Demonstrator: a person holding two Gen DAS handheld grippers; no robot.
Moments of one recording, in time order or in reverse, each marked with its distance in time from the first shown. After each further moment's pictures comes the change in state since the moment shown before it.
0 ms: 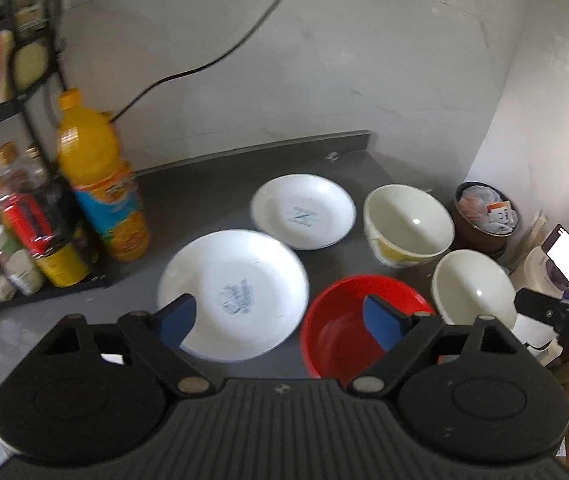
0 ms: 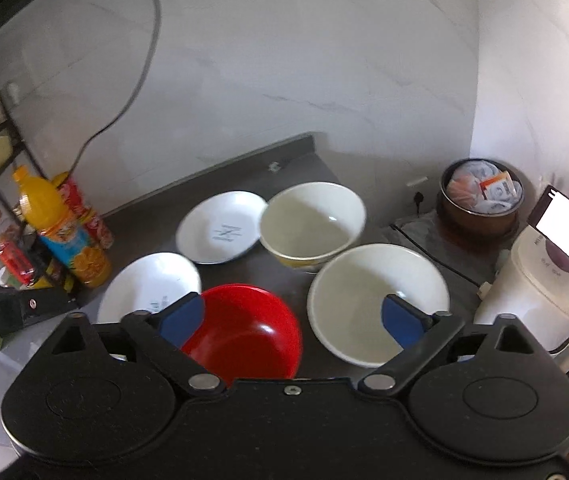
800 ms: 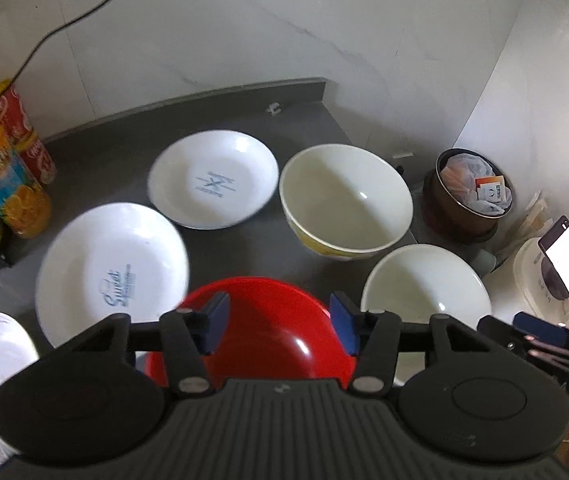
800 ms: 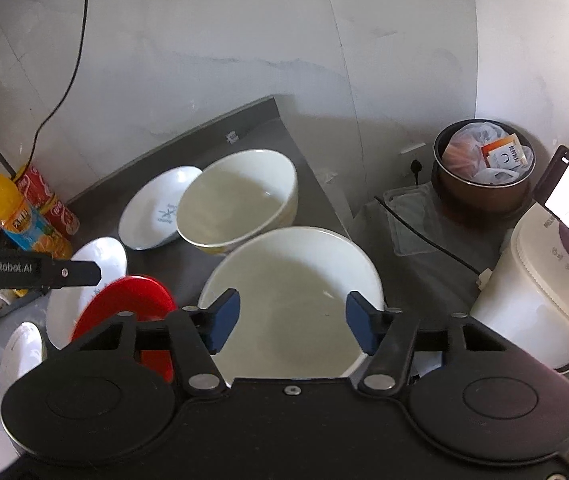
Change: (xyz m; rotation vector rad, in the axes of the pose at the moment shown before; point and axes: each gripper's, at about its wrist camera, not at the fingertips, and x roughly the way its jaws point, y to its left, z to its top) left arm 0.114 -0.118 0.016 -0.043 0.158 -0.011; right arm 0.079 -0.111 -0.002 0.016 0.088 0.100
